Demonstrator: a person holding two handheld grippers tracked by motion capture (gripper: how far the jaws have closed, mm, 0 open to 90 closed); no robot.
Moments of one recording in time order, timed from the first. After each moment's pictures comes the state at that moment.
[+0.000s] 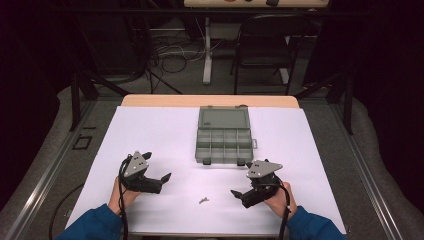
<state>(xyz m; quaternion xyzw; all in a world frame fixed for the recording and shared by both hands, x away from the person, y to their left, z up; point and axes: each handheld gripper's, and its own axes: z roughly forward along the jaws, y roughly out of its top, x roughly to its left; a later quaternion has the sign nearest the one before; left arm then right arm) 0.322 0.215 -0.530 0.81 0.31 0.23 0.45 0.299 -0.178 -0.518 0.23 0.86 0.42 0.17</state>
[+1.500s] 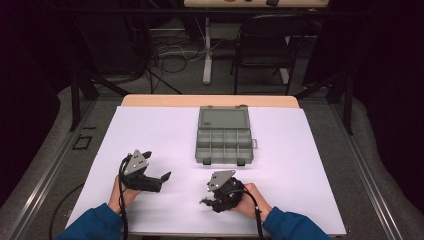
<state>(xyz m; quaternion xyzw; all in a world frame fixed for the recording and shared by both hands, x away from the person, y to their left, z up) 0.326 0.215 -0.530 0.81 0.31 0.22 0.45 0.292 -0.086 -0.531 0.13 0.92 0.36 0.10</state>
